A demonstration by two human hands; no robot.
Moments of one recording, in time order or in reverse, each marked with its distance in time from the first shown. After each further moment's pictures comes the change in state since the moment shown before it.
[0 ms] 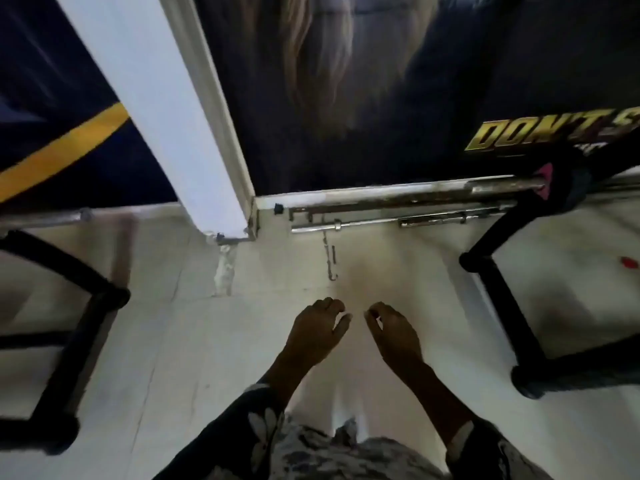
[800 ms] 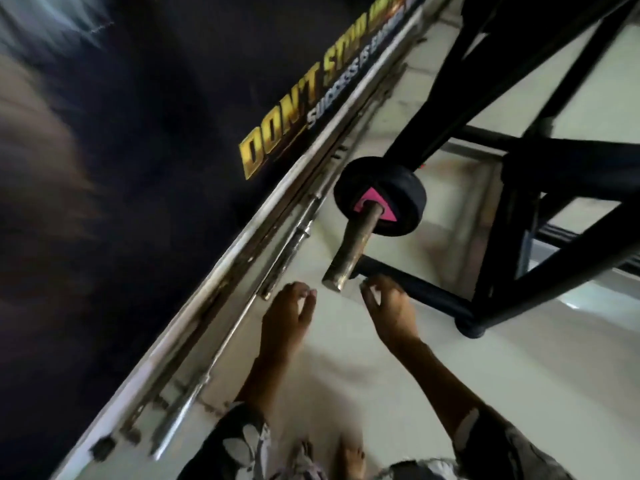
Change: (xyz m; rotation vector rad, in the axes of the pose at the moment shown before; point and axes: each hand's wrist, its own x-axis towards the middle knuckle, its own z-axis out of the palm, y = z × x) left_hand 0.585 0.039 0.182 -0.356 -0.406 0.415; right_hand 0.395 0.191 -0.190 0.235 0.761 0.713
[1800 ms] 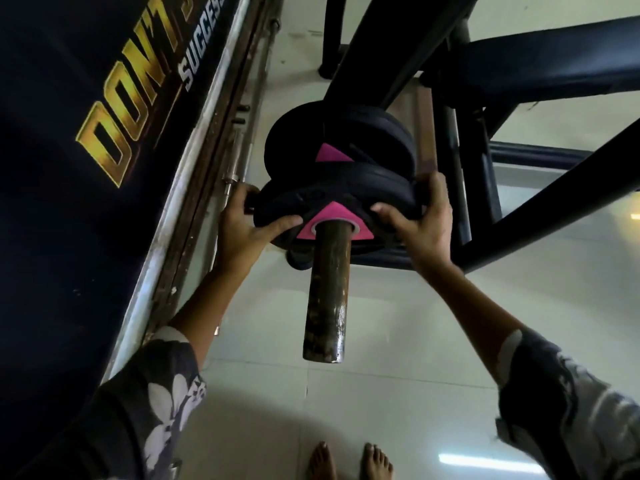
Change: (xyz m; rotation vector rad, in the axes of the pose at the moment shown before) left_hand 0.280 -0.064 0.113 -0.546 -0.209 0.216; right_hand 0.194 0.094 0.034 0.271 0.642 0.100
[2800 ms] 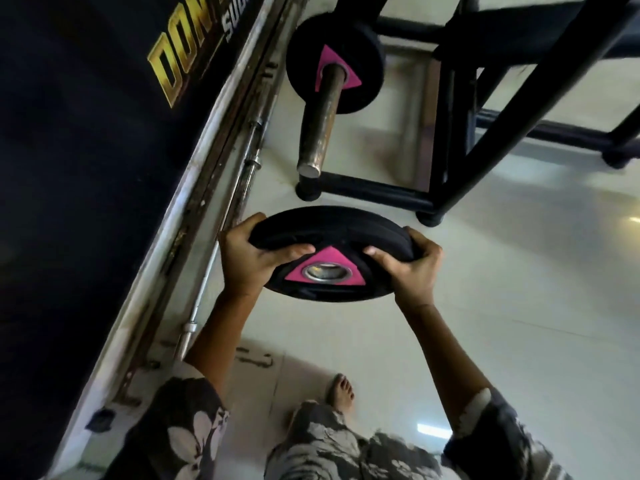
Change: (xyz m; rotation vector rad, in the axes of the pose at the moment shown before) left_hand -0.355 0.149 -0.034 0.022 0.182 0.071; right_hand -0.304 -0.079 -0.180 0.291 -0.147 0.148
